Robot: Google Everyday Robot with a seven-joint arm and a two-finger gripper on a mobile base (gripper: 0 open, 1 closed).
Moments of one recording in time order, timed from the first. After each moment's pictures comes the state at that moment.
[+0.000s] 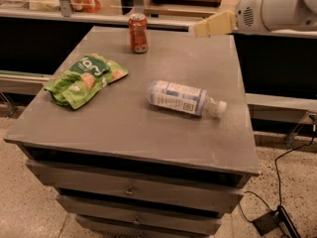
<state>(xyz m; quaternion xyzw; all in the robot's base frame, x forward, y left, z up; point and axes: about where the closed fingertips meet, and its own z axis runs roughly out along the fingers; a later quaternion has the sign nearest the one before) 0.669 -0.160 0.993 -0.26 0.81 0.14 0.50</state>
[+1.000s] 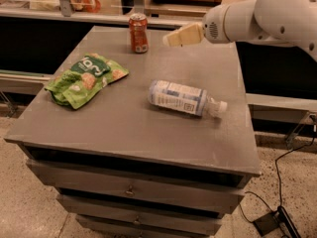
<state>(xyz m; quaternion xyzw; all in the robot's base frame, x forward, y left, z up) 0.708 -0.097 0.961 -0.31 0.77 0.16 0.53</state>
